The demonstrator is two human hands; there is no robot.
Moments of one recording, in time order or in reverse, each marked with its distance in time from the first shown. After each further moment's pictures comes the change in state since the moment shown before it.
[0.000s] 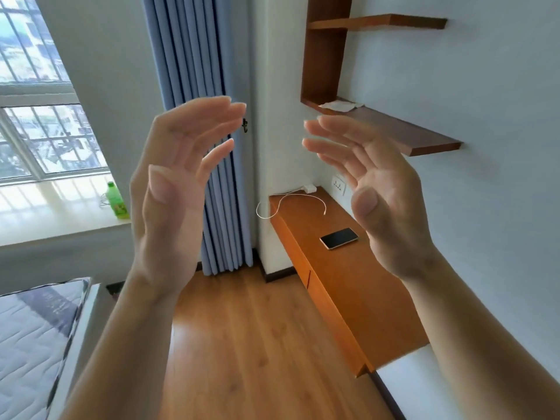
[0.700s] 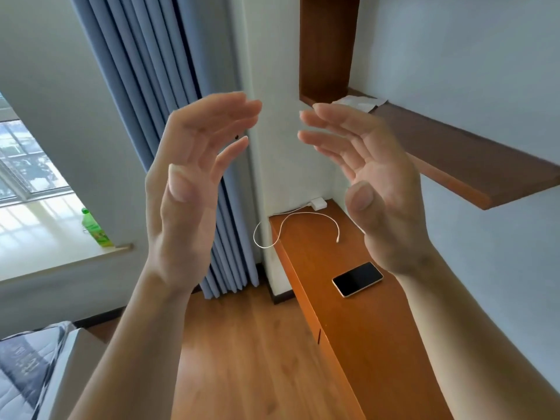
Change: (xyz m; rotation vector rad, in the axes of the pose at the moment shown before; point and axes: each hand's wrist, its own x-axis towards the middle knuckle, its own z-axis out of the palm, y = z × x) left_hand 0.165 -0.237 0.035 0.016 -0.084 -0.039; right_hand 0.134 0.245 -0.080 0.060 0.060 -0.019
